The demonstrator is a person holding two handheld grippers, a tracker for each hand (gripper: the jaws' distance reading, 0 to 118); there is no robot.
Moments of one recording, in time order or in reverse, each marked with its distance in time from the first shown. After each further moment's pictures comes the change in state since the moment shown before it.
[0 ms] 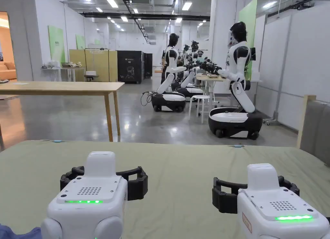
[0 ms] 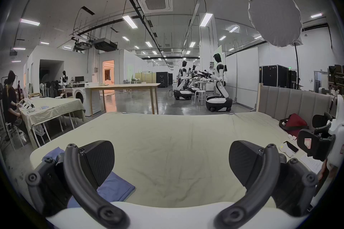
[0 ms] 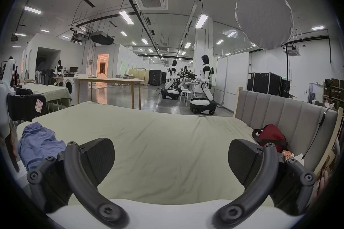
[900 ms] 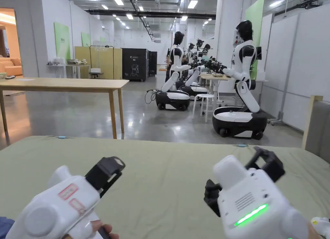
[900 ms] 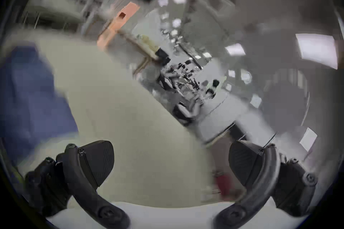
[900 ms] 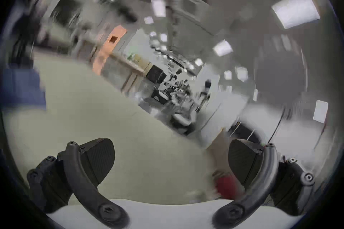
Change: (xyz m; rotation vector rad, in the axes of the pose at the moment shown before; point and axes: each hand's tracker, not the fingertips) left arm -0.087 -0.045 -0.022 -0.198 -0.290 1.160; right arm -0.056 0.014 -0.006 0.080 -0.142 0.914
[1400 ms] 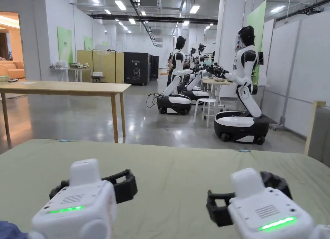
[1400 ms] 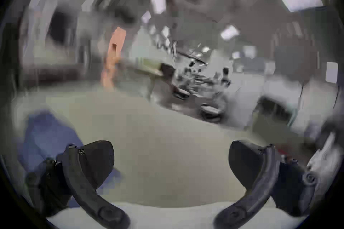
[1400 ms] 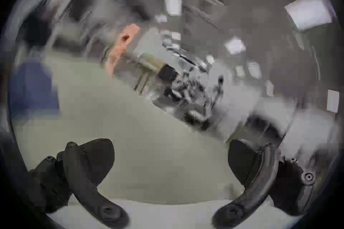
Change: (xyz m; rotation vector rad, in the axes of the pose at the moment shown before) left arm 0.081 -0.056 0.002 0.297 0.386 -1.198; right arm 0.006 -0.038 -0.052 -0.076 0.178 -0.866
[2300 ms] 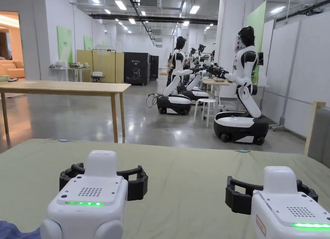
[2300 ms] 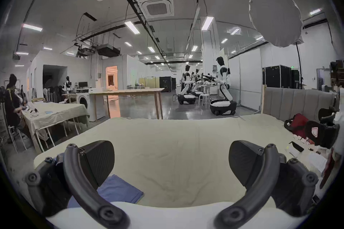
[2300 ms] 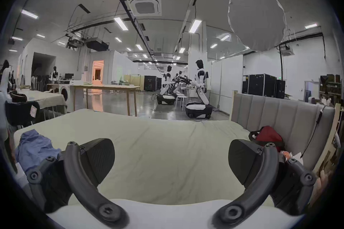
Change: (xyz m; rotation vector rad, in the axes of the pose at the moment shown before) left arm -0.003 -0.003 -0.004 0.004 -0.095 0.032; right arm 0.003 0.014 0.047 0.058 -0.078 -0.072
